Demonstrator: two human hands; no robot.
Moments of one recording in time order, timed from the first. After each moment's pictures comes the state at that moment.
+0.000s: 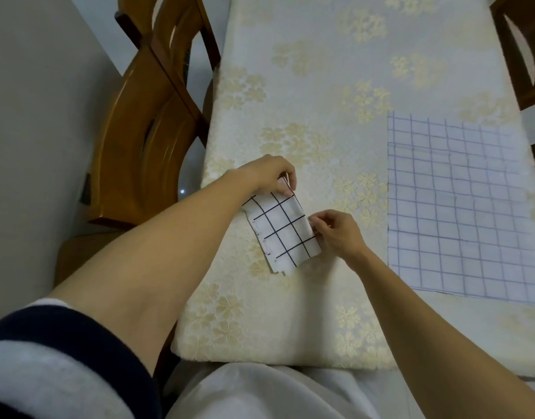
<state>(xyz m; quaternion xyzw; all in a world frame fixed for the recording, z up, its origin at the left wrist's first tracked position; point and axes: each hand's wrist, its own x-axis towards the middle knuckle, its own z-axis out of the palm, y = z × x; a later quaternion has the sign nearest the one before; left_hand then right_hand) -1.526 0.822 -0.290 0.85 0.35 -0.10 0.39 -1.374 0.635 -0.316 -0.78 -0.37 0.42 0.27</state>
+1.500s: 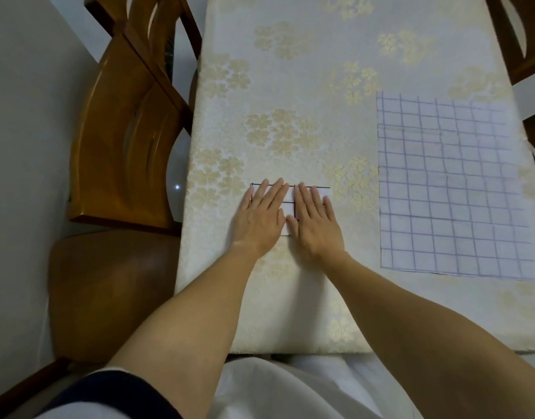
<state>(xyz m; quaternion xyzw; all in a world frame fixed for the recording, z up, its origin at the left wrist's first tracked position) -1.542 0.689 -0.369 0.89 0.44 -0.03 0.11 -1.394 0.614 -0.367 -0.75 -0.64 0.17 0.01</state>
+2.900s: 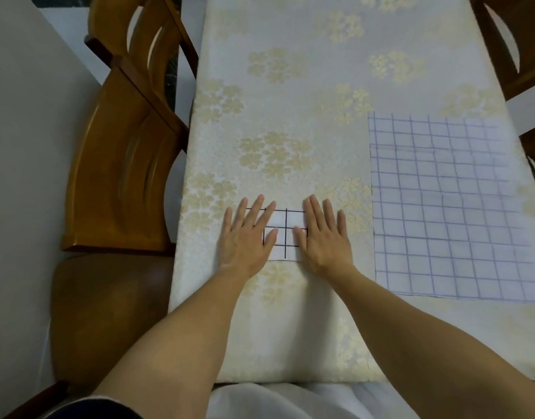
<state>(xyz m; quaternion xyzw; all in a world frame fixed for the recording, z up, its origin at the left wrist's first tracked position) -1.546 0.699 -0.366 0.86 0.49 -0.06 0.11 -1.357 0.624 -0.366 -0.78 -0.60 0.18 -0.01</state>
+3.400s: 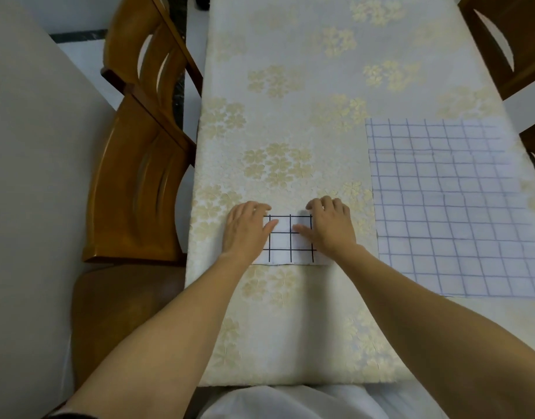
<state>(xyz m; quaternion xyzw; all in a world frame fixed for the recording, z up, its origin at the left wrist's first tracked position) -1.542 0.730 -0.328 0.84 0.50 0.04 0.19 -1.344 0.662 -0.338 -0.78 -0.61 0.12 0.04</state>
